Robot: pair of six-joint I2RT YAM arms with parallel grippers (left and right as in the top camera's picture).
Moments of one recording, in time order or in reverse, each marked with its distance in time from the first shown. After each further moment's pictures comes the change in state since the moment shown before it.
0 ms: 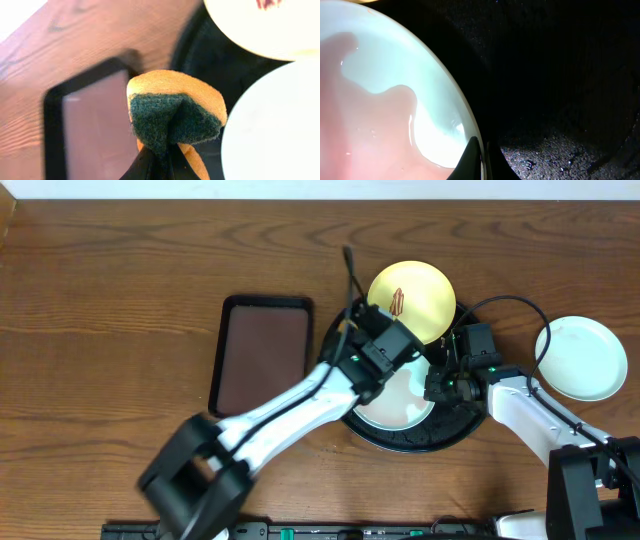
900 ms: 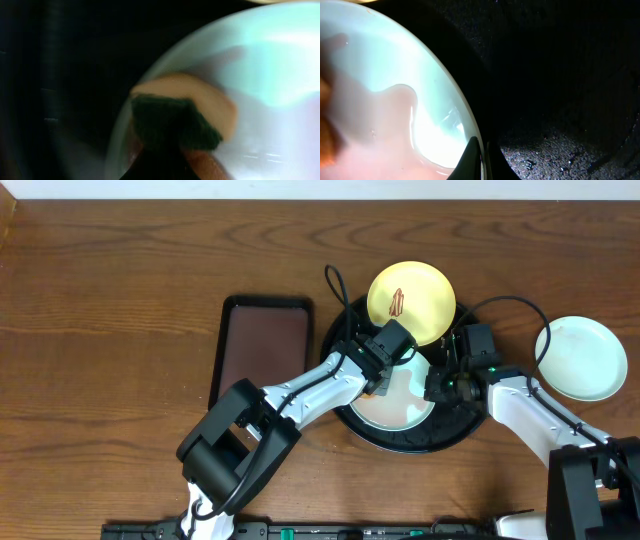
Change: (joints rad) left arm 0.049 0.223 0.000 0.108 0.420 -0.229; right arm 0.000 0.000 0.000 -0.004 0.000 0.000
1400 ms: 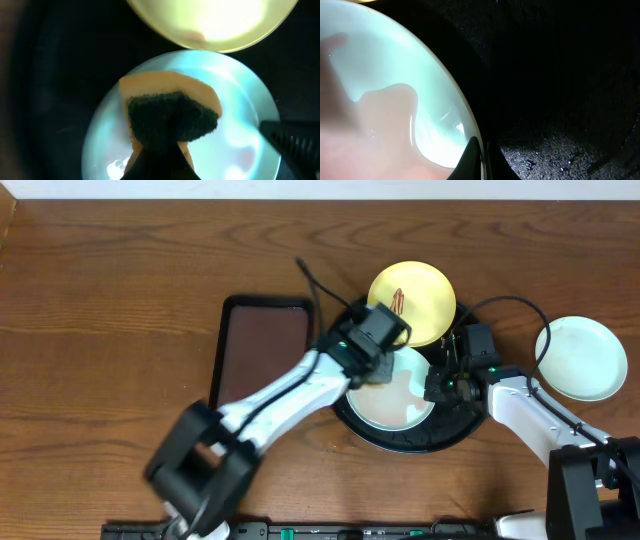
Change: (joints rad) left arm 0.027 -0.135 -0.001 0.027 0.164 -0.117; right arm 0.000 0.000 0.000 -0.001 0.000 0.000
